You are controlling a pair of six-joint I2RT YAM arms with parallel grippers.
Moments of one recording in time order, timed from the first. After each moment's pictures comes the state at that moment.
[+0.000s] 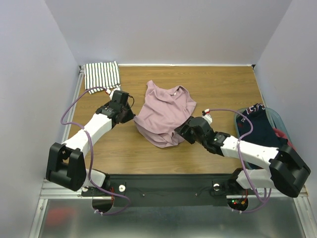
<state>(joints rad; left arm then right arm) -0.37 1.35 0.94 -0.45 -0.13 -0.73 0.81 1.23 0.62 -0.05 0.28 1.25</state>
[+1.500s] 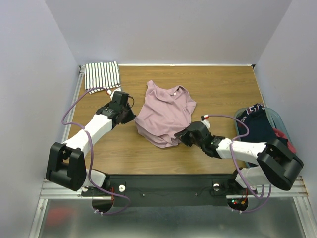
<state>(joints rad) -0.37 1.35 0.92 -0.43 -0.10 -0.72 0.81 1.34 0.50 0.20 0.24 1.39</state>
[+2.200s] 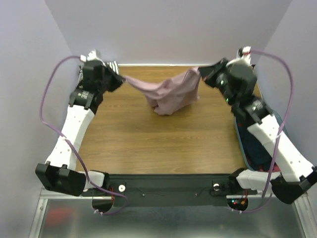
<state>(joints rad) -0.24 1.27 1.31 -0.53 0.02 -0.72 0.59 1.13 1.33 -0.31 0.33 0.82</state>
